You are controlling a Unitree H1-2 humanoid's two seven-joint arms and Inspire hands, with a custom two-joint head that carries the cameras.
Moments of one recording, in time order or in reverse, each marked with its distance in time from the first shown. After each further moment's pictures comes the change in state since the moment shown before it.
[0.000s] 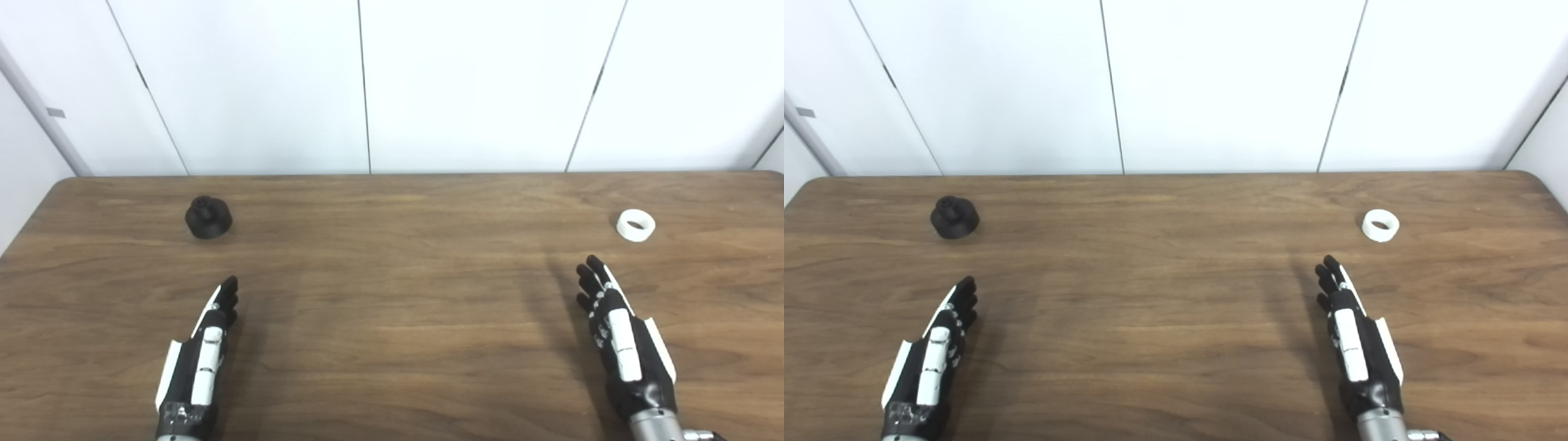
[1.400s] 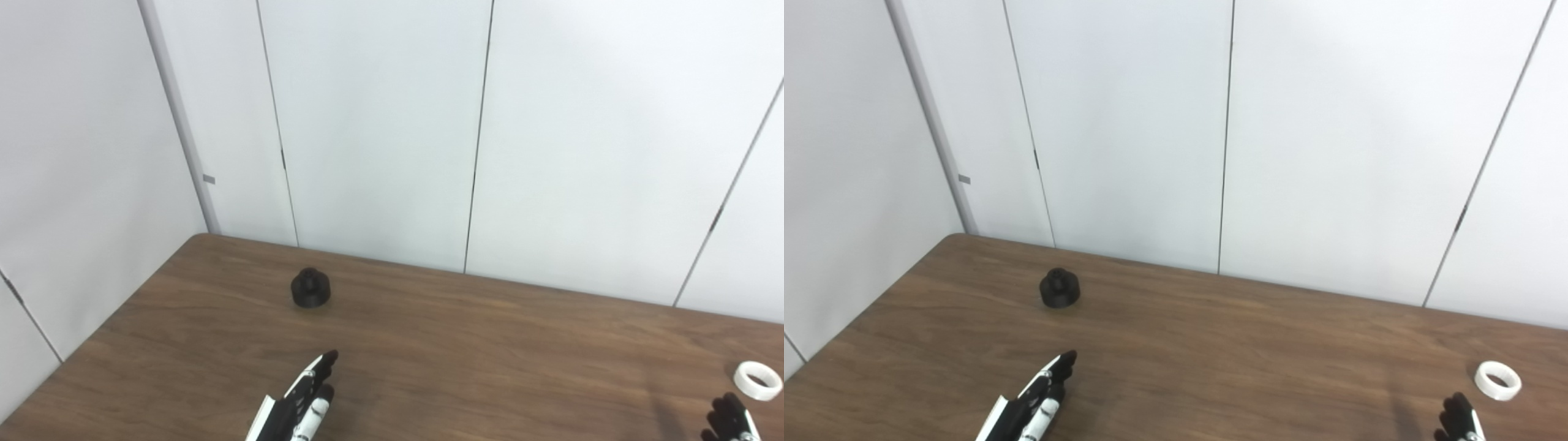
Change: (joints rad) left arm -0.008 -0.011 -0.025 0.020 0.079 -0.011 0.024; right arm -0.018 -0.030 -0.035 0.075 0.038 -0.189 0.067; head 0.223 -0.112
